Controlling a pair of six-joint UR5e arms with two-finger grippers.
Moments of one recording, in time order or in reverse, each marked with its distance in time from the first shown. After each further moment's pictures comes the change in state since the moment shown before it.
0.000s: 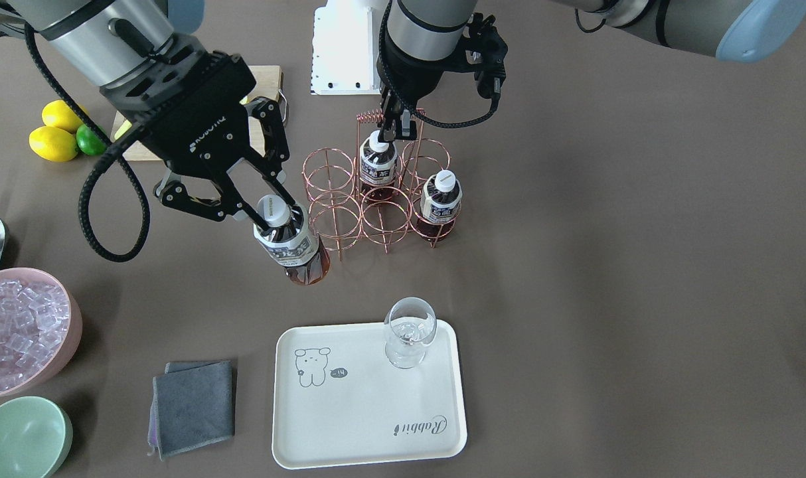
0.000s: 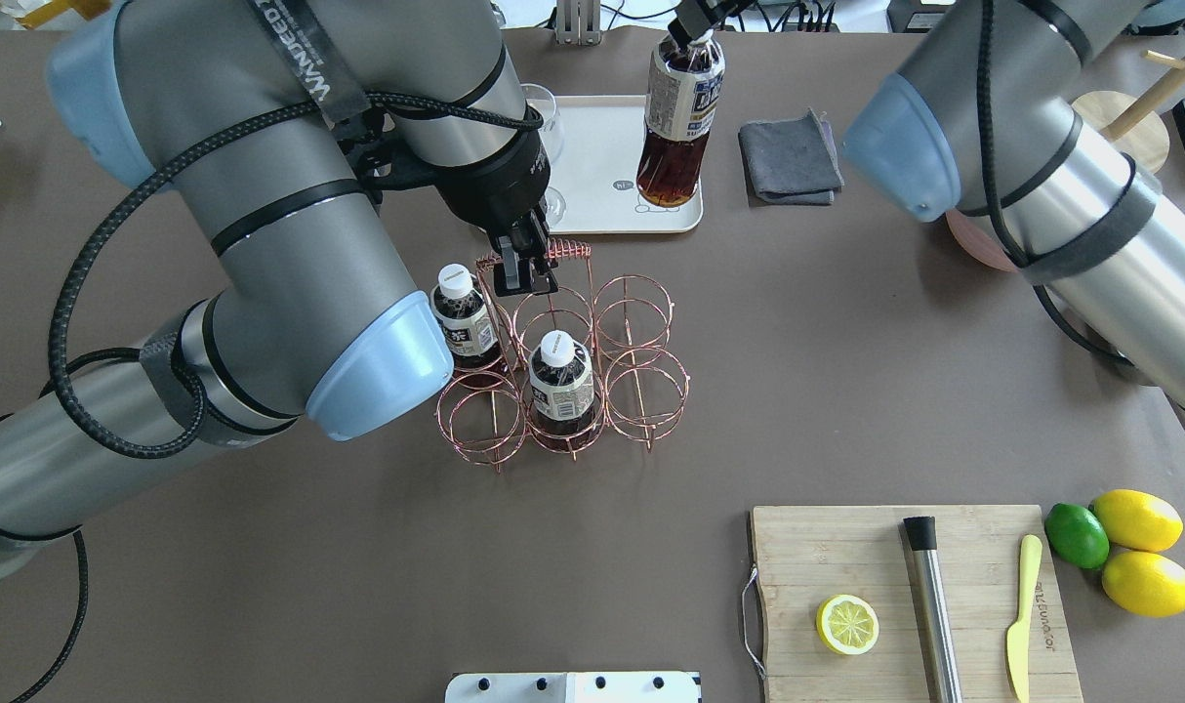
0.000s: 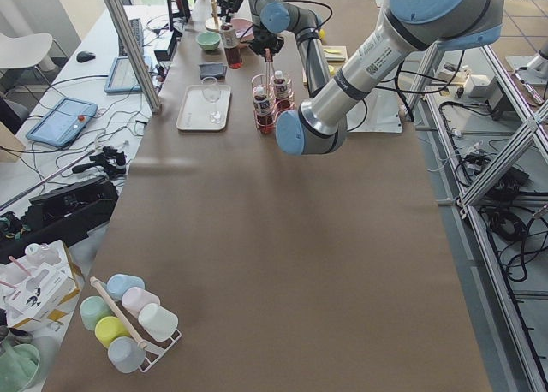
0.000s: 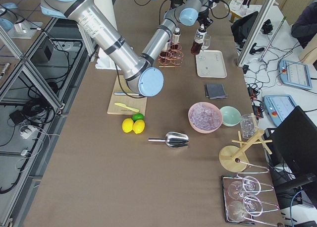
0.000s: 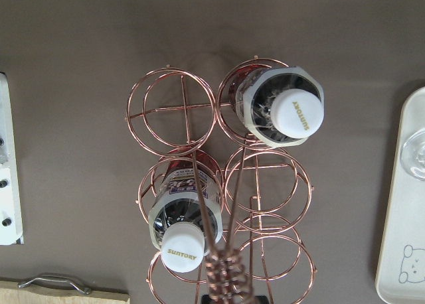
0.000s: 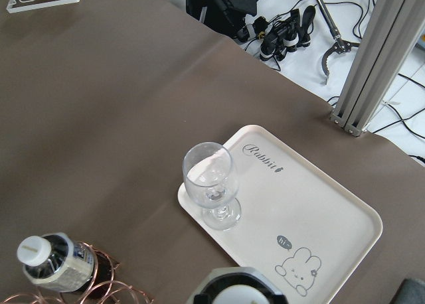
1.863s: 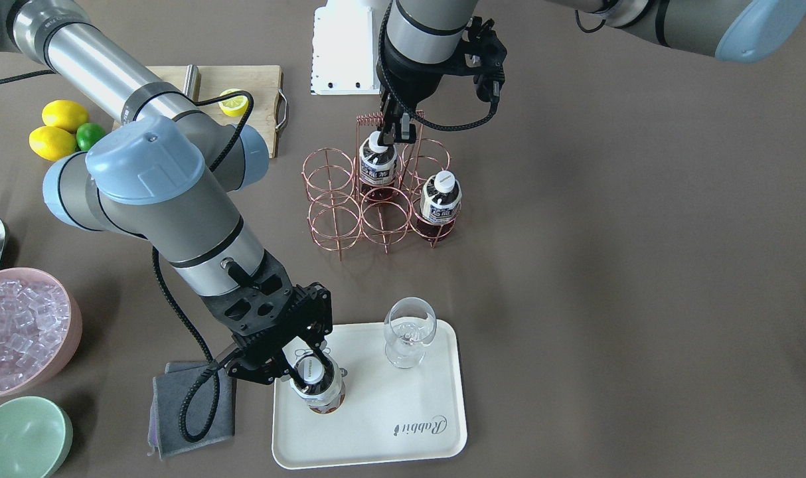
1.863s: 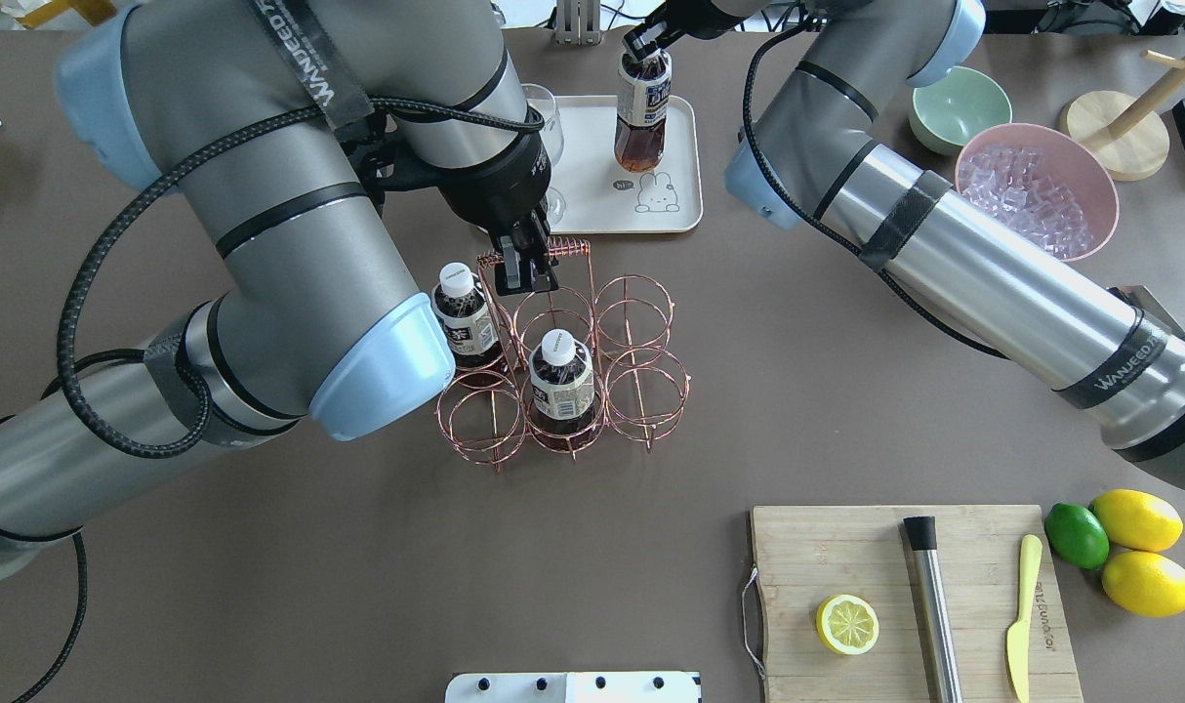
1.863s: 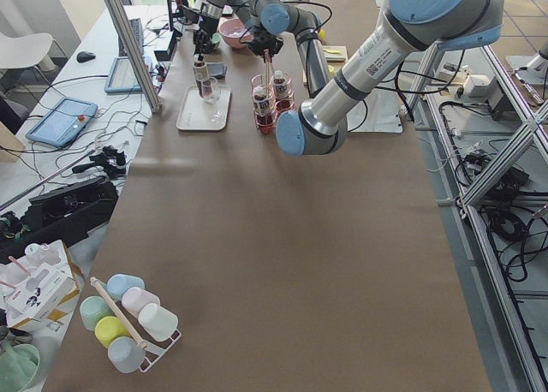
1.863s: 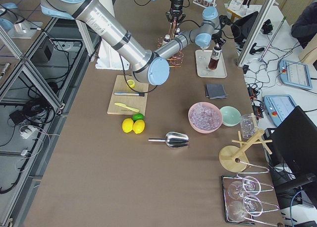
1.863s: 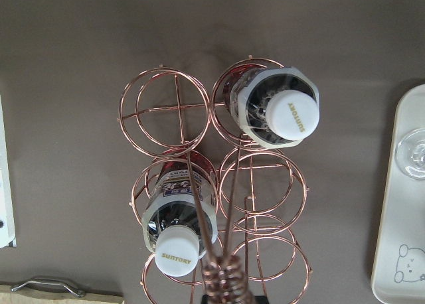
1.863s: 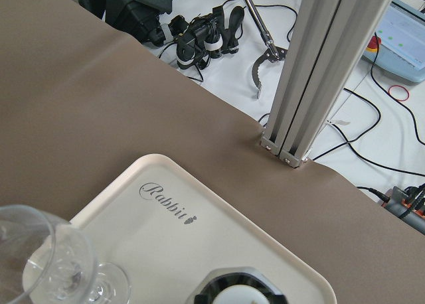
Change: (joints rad) left arm 0.003 0.003 0.006 -0.015 0.014 0.000; right arm -0.090 0.122 -0.553 0.445 -0.245 0.064
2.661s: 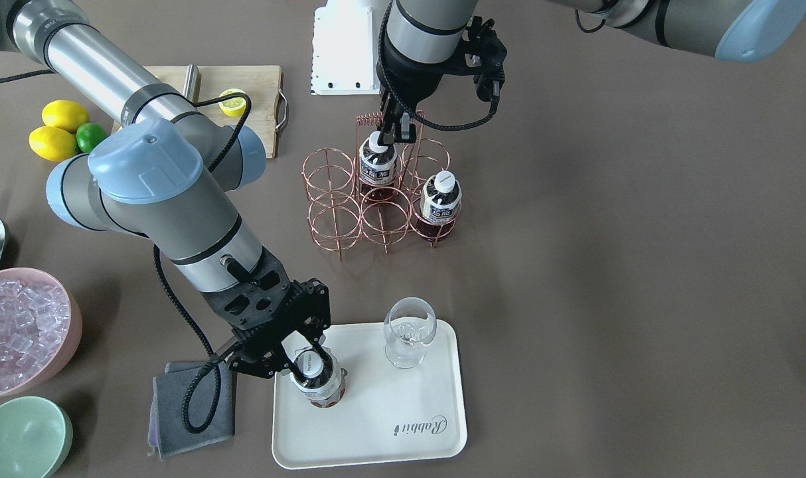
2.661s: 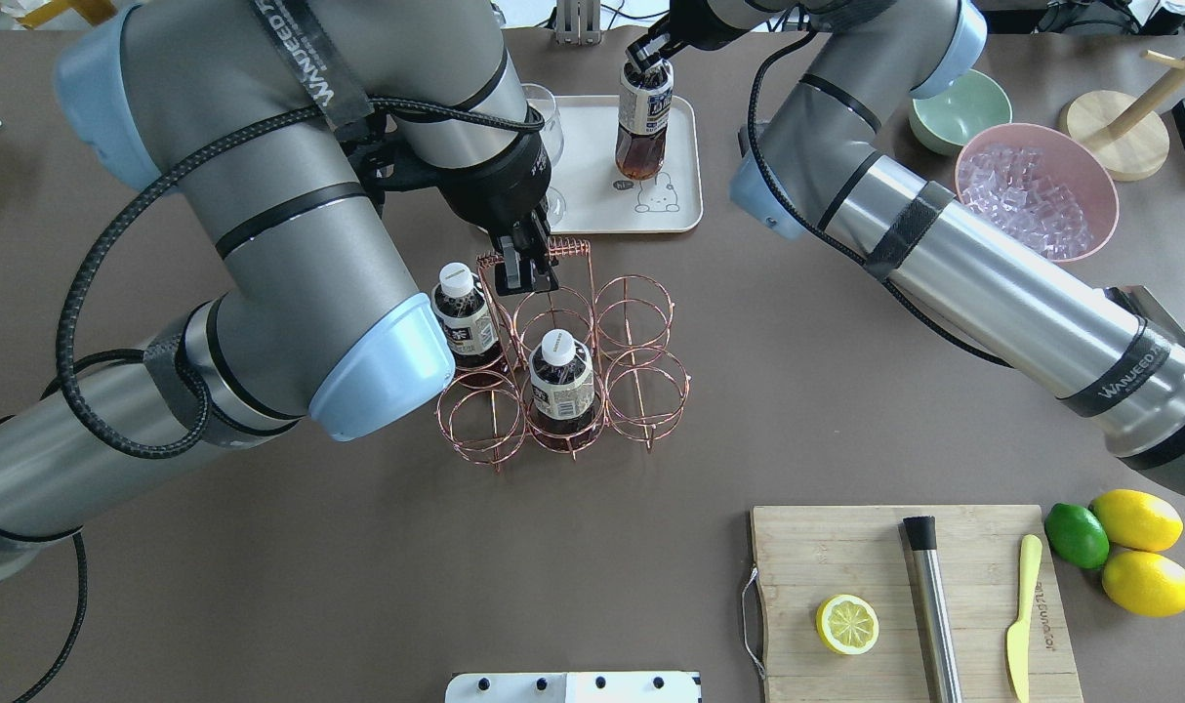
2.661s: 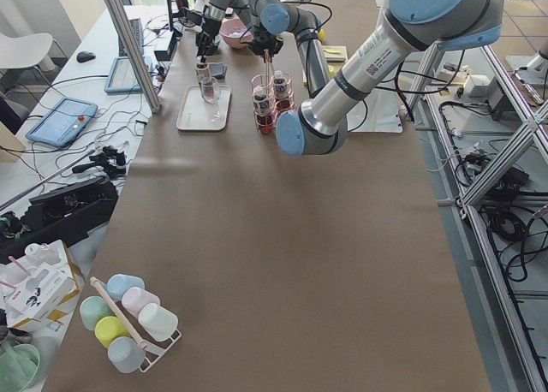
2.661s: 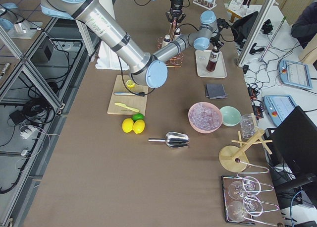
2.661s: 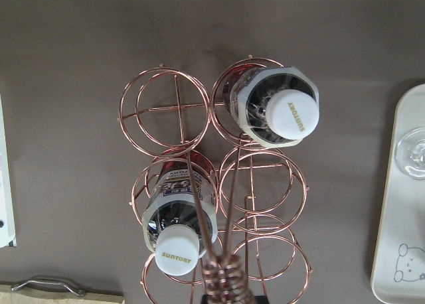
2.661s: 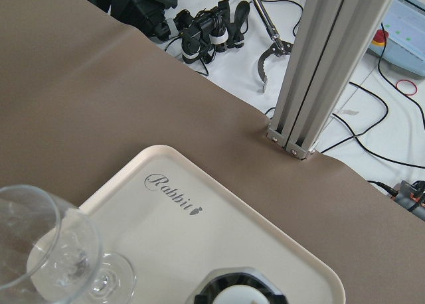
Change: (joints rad) left arm 0.000 0.000 -0.001 0.000 0.000 0.000; right arm -0.011 -0.023 0.012 0.020 0.000 0.005
